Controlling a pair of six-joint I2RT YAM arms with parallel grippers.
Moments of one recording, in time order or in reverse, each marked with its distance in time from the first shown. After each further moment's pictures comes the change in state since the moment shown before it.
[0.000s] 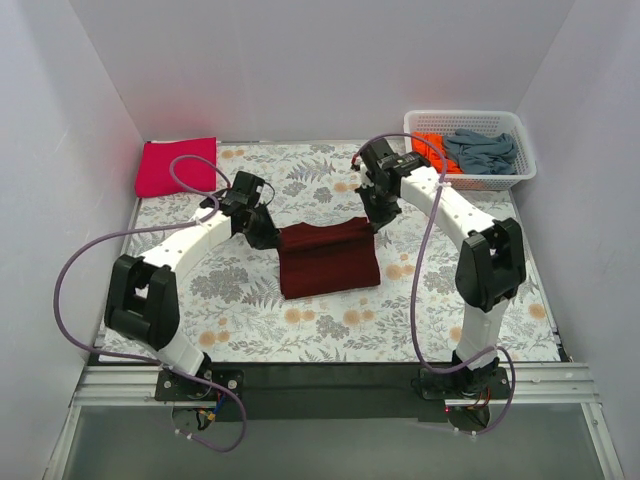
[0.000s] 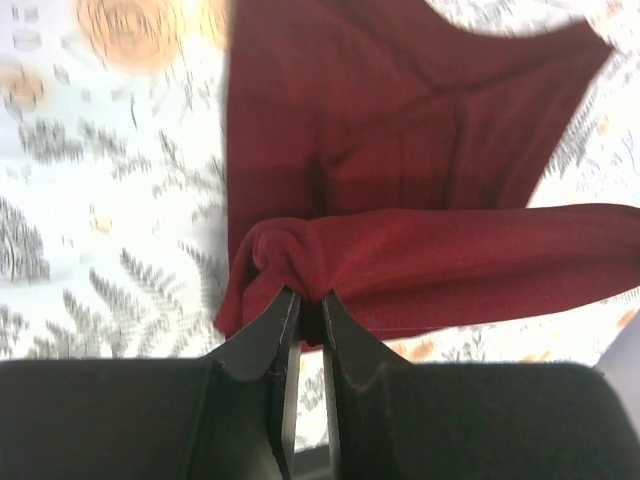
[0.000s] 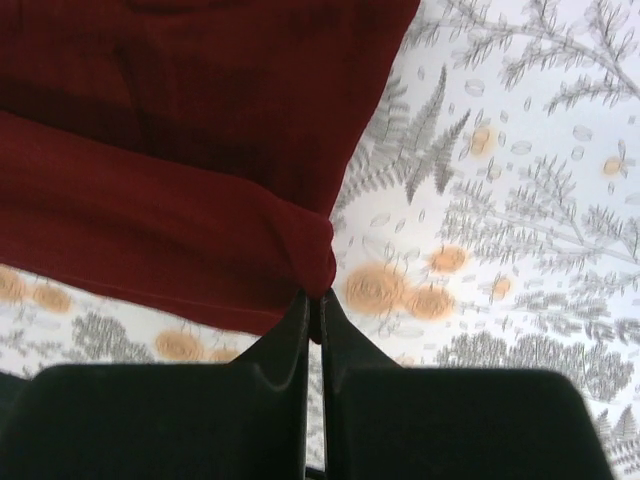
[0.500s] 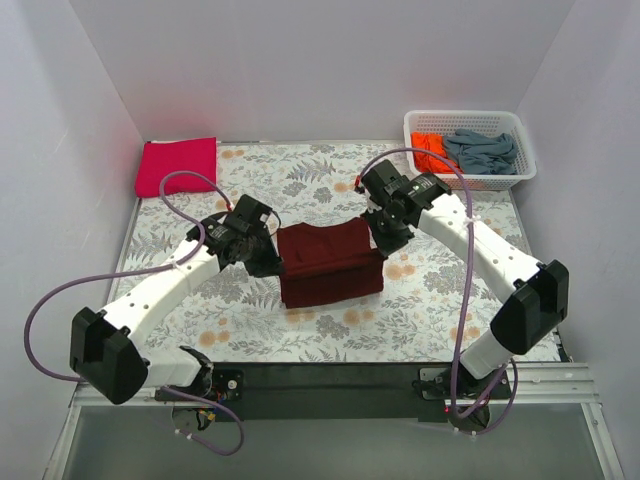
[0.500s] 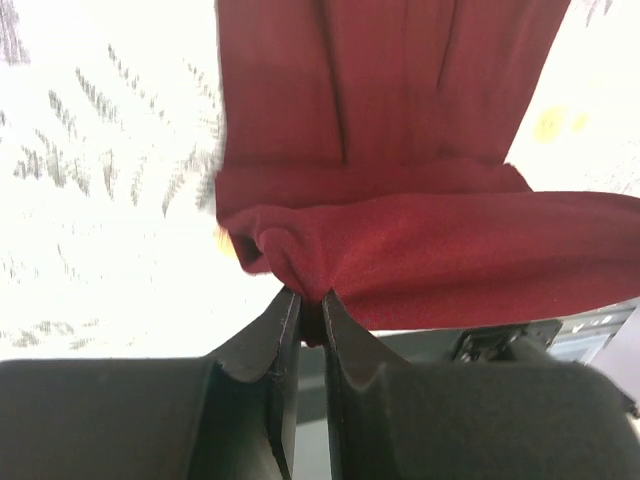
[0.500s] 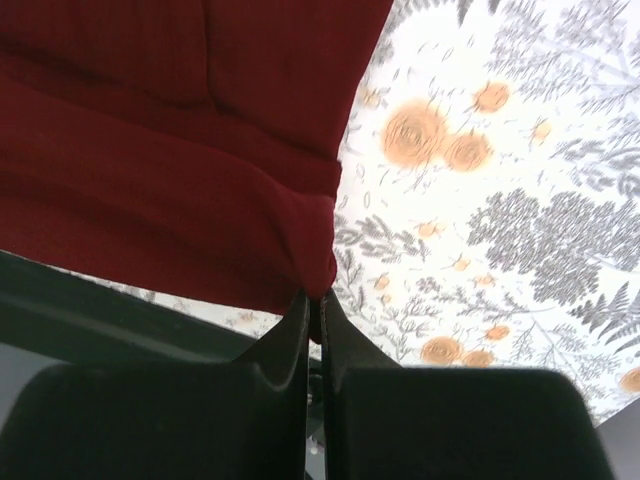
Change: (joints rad) left arm -0.210 -0.293 -0.089 -0.217 -0.098 -0.137; right arm 0.158 -0.311 -0.186 -0.152 0.075 0.101
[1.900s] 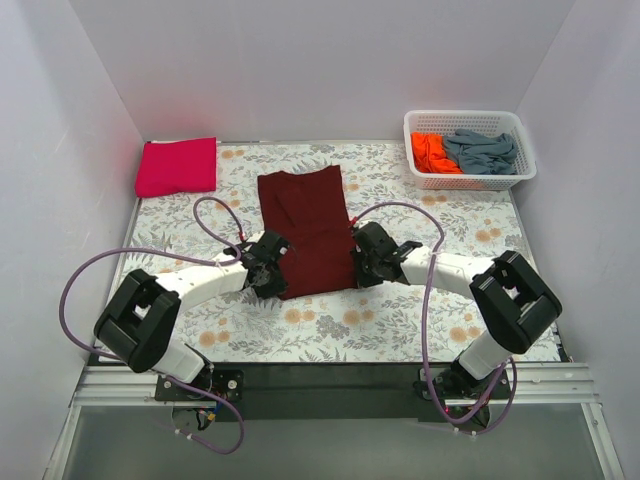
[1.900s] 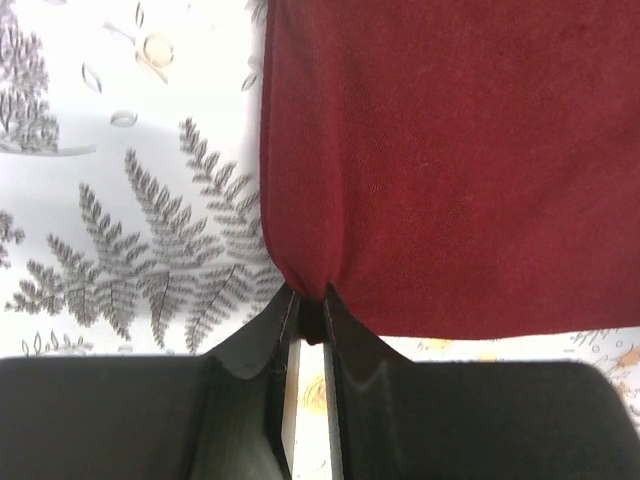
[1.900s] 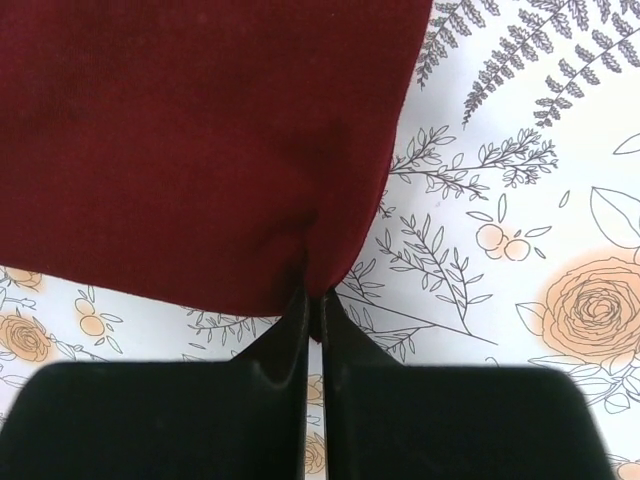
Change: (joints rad) left arm -0.048 0.220 -0.309 0.405 -0.175 -0.028; right arm 0.071 0.069 -0.654 0.910 0.003 0.221
